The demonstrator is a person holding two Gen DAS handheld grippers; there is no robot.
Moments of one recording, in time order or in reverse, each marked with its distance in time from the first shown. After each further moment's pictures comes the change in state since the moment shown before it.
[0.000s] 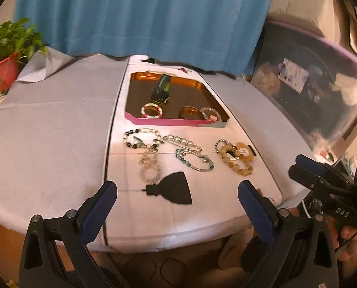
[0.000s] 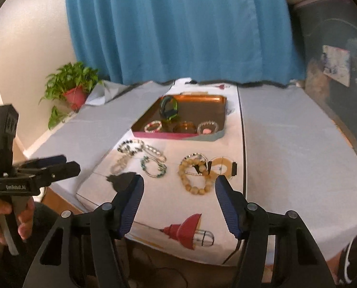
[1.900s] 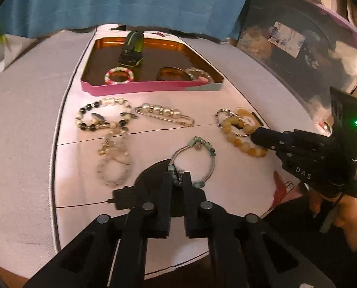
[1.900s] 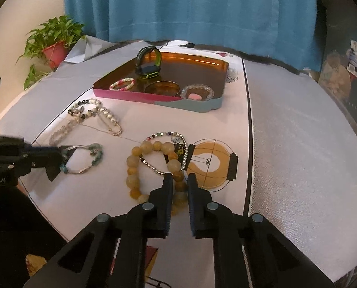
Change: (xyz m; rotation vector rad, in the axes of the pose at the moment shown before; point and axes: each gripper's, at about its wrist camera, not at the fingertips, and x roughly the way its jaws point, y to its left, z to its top) left arm 0.086 -0.002 -0.006 0.090 0.175 -0.116; right arm 0.116 -0.028 -0.005 -0.105 0.172 -0.072
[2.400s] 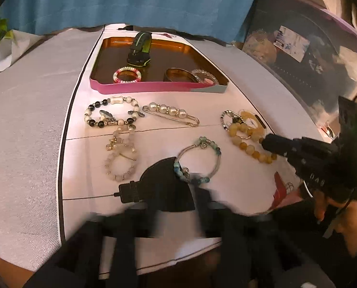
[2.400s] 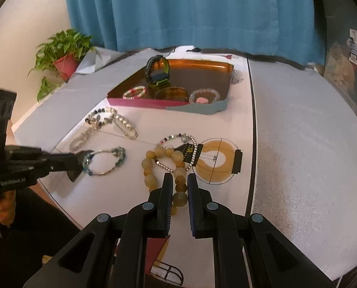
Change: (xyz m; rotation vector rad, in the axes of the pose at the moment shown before) left arm -0.007 0.003 -0.002 -0.036 -0.013 0.017; right arm -0.017 -0.003 -0.008 0.029 -0.019 0.079
